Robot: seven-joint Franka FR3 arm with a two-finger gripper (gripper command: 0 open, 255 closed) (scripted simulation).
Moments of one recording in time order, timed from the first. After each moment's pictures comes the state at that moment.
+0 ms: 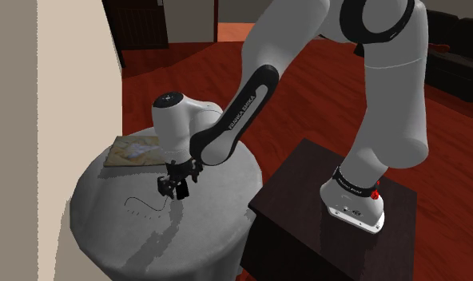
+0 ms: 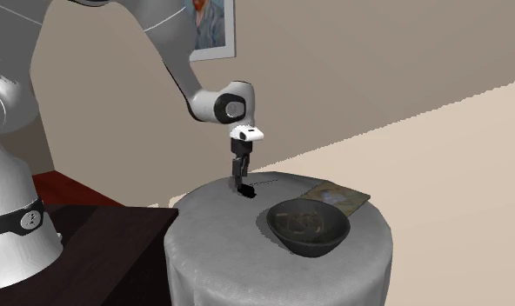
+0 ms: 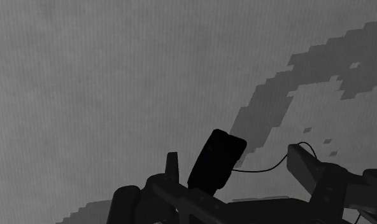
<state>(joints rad) 0.31 0.48 0.40 -2.09 -0.28 2.50 0.99</state>
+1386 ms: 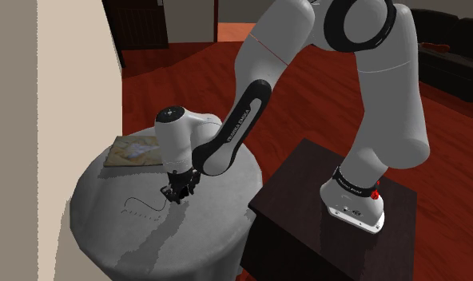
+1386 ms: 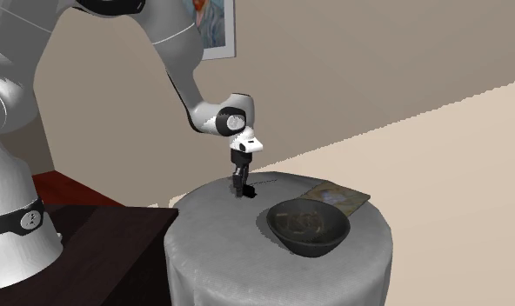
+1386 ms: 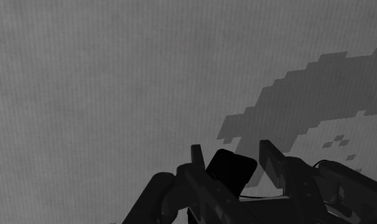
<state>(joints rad) 0.34 0.56 0.36 -2.07 -0.32 2.57 1.03</state>
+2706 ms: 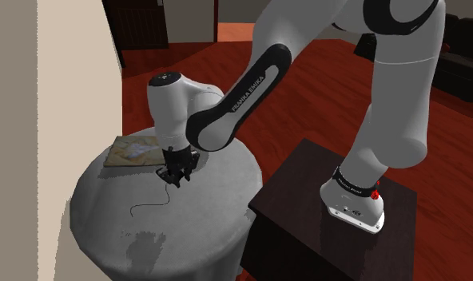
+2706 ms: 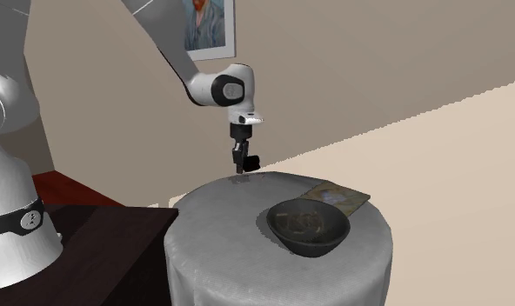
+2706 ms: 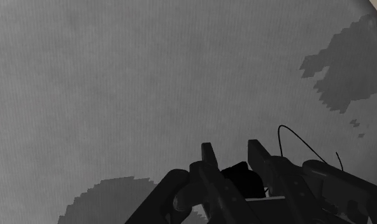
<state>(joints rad) 0.28 0.38 0.44 -2.09 -0.21 2.40 0.96</state>
